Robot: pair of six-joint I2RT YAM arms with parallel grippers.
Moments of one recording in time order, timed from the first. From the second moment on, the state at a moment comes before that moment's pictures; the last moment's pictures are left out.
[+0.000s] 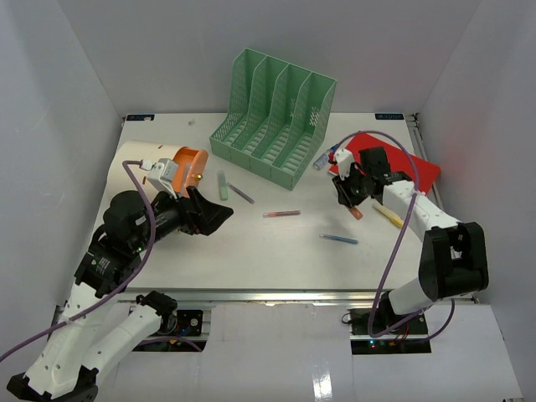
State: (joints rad) left arm -0.49 0.65 1.01 -0.58 0.28 -0.55; right arm 0.23 1.49 0.97 -0.46 -0.27 -0.44
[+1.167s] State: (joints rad) left arm -0.49 0.38 1.16 -0.48 -0.03 -0.76; right arm 0.98 2.22 2.37 -0.26 -0.19 0.73
